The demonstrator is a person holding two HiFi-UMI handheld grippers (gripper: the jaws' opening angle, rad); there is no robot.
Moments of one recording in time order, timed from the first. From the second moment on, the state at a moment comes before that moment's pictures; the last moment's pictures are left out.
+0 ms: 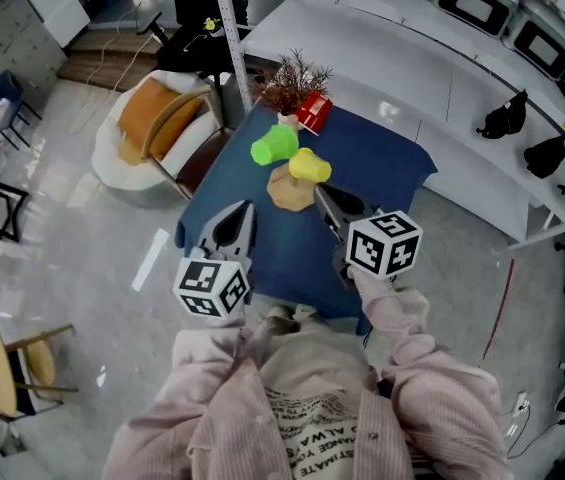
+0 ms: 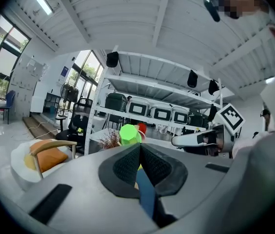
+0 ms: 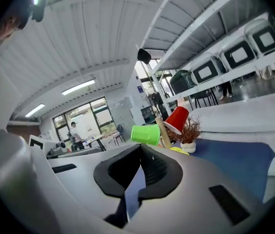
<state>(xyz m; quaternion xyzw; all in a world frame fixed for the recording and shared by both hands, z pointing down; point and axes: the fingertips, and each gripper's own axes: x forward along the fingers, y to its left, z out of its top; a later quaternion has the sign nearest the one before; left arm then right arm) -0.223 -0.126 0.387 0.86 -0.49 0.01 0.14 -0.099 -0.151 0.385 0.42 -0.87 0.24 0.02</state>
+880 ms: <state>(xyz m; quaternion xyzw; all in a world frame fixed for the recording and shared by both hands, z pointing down) -0.262 -0.108 0.345 0.85 -0.52 0.00 0.07 -0.045 -0.116 0.337 0.49 -0.87 0.06 0.00</state>
